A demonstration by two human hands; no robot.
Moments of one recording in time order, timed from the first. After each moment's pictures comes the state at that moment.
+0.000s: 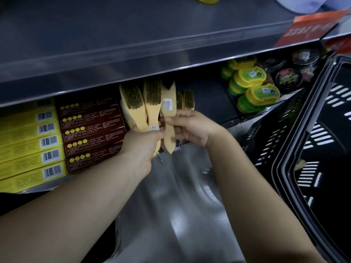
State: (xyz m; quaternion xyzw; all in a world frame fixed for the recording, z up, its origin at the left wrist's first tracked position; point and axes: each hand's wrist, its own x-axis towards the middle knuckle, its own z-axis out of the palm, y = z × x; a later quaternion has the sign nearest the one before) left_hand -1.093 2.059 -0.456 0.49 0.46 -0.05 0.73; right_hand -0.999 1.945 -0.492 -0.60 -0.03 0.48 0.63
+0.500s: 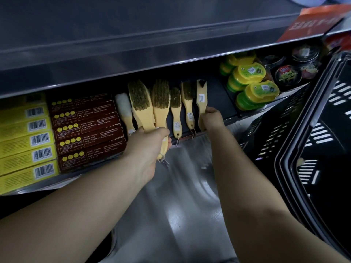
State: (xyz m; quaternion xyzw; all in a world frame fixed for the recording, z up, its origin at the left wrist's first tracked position) left_hand -1.094 2.047 -0.453 0.47 0.46 -0.09 0.75; right_hand -0.955 1.903 -0.559 -0.78 0.25 0.21 0.53
